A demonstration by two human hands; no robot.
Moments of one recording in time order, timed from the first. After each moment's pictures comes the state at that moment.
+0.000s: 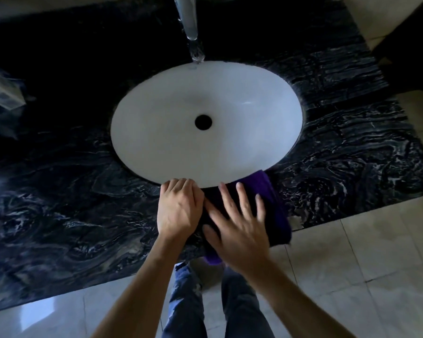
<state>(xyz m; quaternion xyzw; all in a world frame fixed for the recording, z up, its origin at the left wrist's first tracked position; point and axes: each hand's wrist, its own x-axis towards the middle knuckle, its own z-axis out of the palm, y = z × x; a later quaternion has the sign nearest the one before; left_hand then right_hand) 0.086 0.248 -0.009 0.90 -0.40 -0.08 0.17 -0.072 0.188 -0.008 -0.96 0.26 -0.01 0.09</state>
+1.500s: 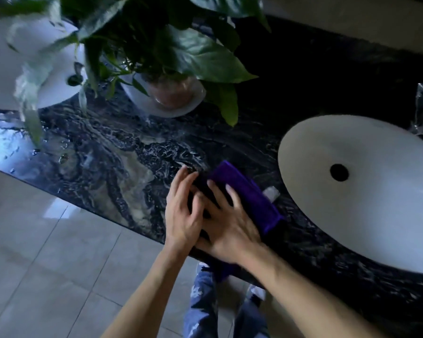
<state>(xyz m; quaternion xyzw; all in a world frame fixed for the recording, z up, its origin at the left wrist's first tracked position) 0.188 0.476 0.000 0.88 -0.05 0.00 0.47 0.149 0.351 0.002 -0.97 -0.19 0.11 0.11</state>
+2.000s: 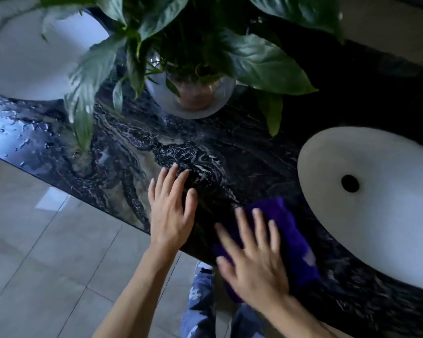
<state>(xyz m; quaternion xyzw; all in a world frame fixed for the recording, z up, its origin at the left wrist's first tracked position) 0.213 0.532 -0.006 0.95 -0.04 0.01 0.31 0.091 0.353 0.009 -0.99 -0.05 0.10 0.08</state>
